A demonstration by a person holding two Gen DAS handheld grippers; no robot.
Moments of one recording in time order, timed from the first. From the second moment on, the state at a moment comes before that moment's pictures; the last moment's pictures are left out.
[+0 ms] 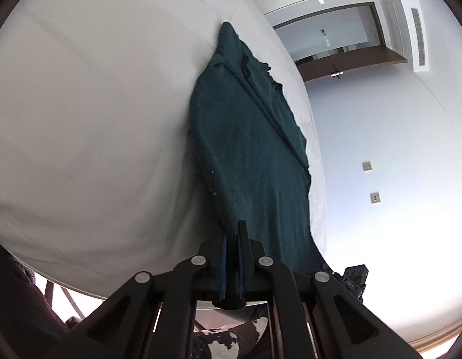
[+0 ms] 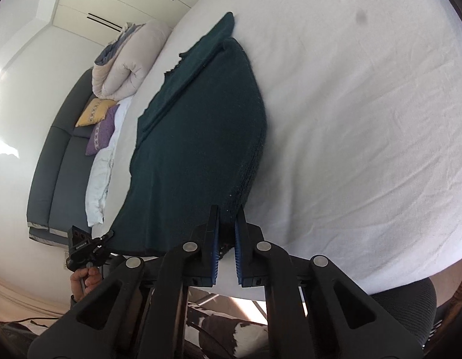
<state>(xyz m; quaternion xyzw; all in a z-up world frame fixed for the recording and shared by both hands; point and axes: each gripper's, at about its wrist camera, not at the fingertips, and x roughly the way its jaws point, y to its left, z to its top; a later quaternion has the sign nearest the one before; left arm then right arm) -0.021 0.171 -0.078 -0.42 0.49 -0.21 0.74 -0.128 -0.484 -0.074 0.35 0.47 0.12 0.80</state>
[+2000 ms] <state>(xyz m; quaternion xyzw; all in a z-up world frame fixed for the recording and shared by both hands) 0.261 0.142 -0.106 -0.33 0.48 -0.10 0.81 0.265 -0.469 -0.049 0.29 0.40 -0.02 0.87</state>
